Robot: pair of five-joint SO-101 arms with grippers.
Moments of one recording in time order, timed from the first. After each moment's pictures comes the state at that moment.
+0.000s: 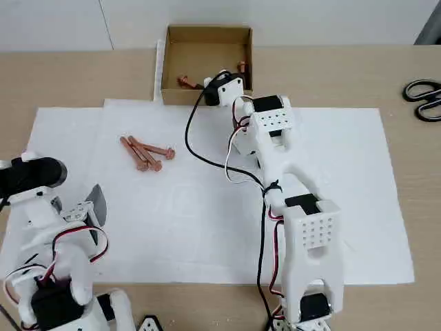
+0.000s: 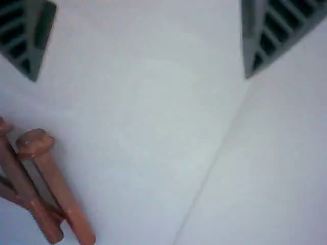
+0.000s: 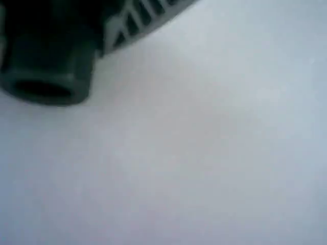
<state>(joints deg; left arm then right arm) -25.4 -82.3 56.6 76.2 3.8 -16.4 39.6 -26.4 70.0 23.4</state>
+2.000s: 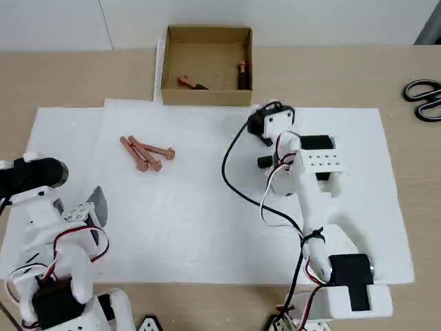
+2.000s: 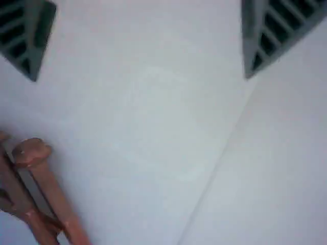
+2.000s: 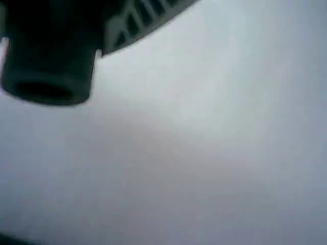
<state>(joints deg) -25.4 -82.3 57.7 76.2 3.8 -6.4 -2.6 24.5 66.2 19.9</state>
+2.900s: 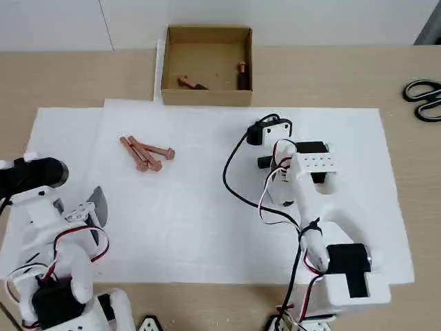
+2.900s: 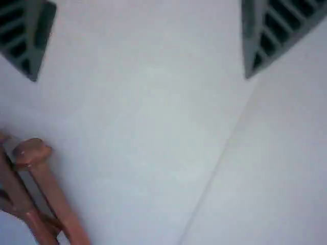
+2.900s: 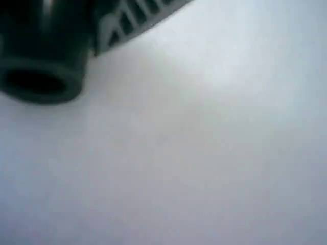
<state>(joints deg) -25.4 -82.3 57.7 76.2 3.8 -6.3 3.3 27.0 63.6 18.9</state>
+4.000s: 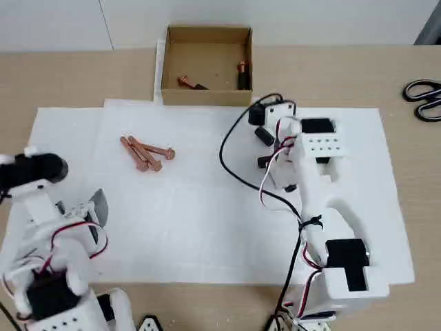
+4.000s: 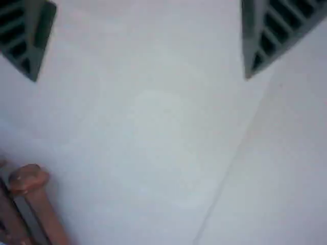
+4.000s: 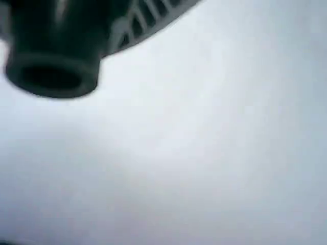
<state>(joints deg) -25.4 -75.3 52.6 79.5 3.6 -6.2 4.0 8.6 80.4 18.9</state>
